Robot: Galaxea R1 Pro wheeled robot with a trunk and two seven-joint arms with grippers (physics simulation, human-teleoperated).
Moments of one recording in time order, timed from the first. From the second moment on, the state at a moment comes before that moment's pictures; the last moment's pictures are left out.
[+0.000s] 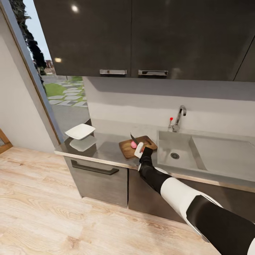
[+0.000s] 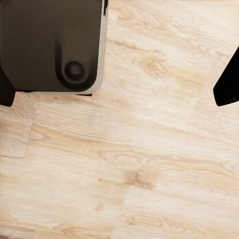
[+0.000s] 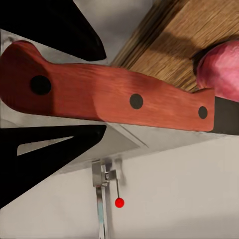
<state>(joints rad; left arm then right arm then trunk) 0.23 0.05 -0.12 -0.31 0.13 -0.80 0.17 -1.07 0.17 0.82 -0.33 0.40 0.46 -0.31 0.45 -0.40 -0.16</state>
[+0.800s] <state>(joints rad) 0.23 0.05 -0.12 -0.31 0.13 -0.80 0.17 -1.06 0.17 0.82 -0.33 0.40 0.46 -0.31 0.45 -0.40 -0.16</state>
